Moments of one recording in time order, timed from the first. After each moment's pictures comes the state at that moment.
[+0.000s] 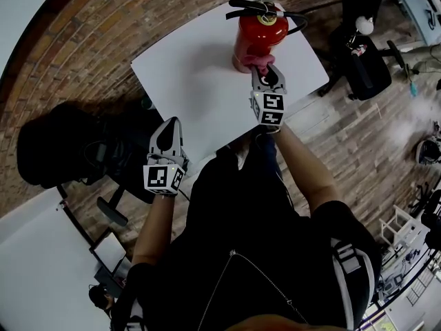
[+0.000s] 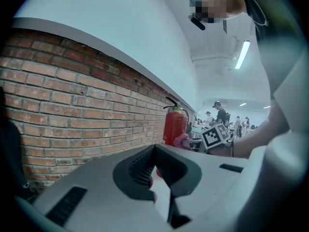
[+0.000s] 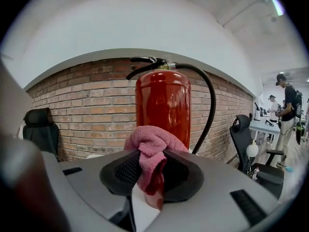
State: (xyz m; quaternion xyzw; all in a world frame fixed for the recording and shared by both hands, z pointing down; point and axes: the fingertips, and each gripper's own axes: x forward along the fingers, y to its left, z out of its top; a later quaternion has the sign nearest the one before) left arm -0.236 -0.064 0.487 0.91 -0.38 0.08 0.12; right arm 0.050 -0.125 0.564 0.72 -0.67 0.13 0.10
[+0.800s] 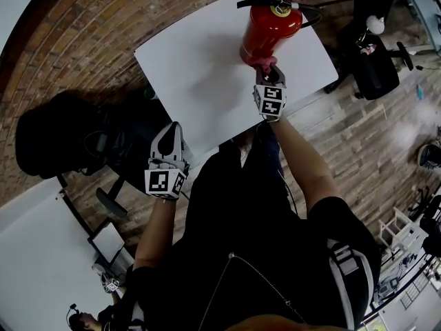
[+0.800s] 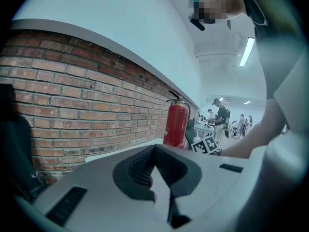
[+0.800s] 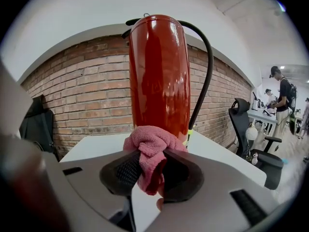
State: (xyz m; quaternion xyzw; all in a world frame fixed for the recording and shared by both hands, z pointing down) left arm -0.262 -0.040 0.513 0.90 -0.40 0.10 0.14; right arm 0.052 -0.127 0.678 0.72 -0.65 0.18 0.14
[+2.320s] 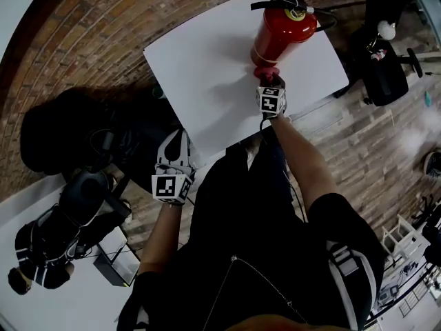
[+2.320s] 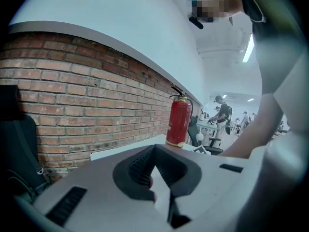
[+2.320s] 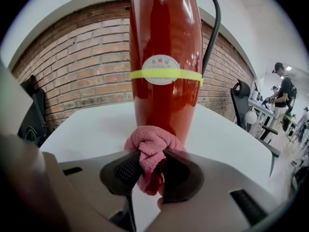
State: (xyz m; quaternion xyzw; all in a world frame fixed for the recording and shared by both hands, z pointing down) left arm -0.277 -0.034 0.531 0.89 -0.42 0.12 0.14; right arm 0.044 -0.125 0.795 0.71 -0.62 0.26 0.24
